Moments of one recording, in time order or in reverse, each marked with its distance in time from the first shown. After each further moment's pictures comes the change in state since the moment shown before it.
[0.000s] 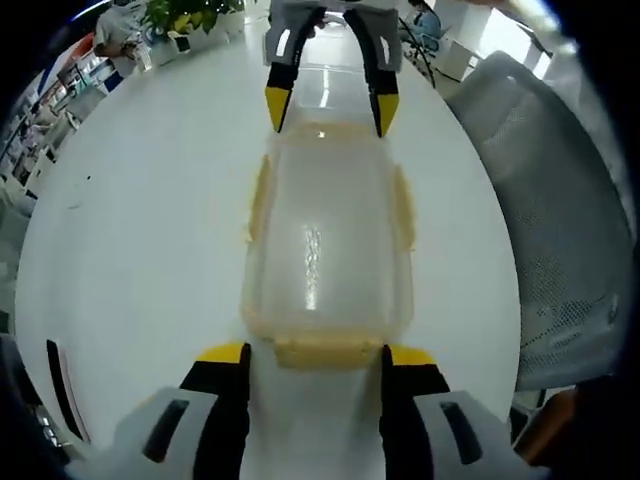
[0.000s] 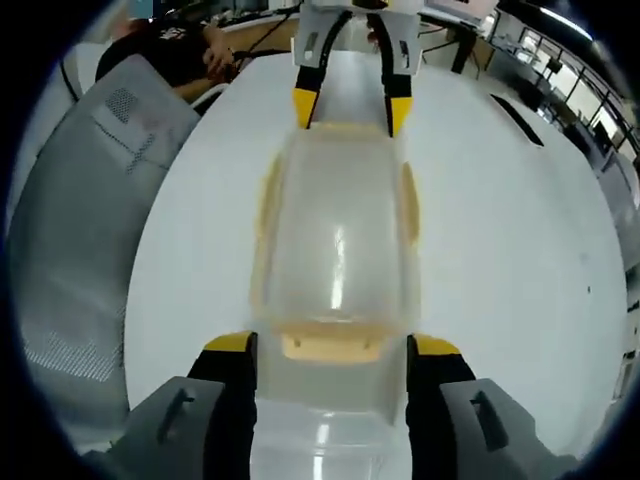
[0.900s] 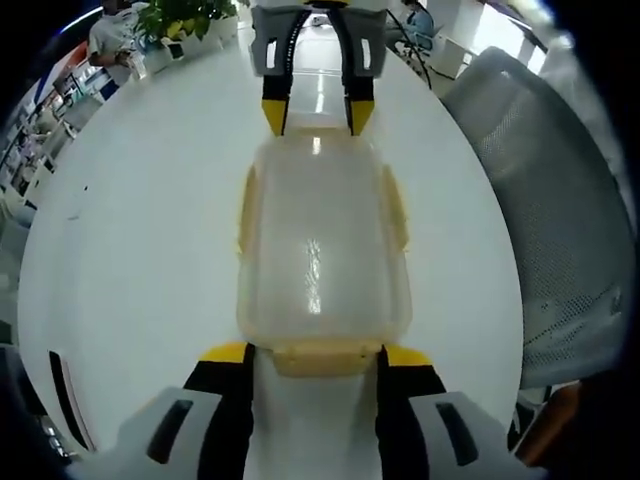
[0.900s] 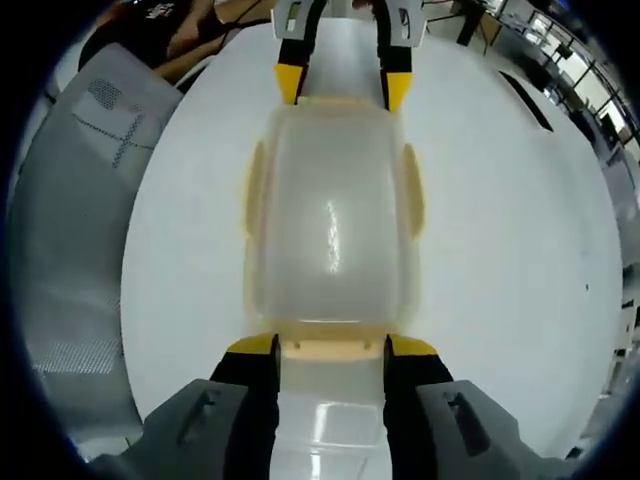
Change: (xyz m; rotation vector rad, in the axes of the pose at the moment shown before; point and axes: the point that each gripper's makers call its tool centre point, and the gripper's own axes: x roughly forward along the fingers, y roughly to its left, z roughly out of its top) left arm -0.002 -0.003 -0.001 0.043 -0.018 0.002; right arm 0.003 -0.006 0.000 0.015 0.162 -0.009
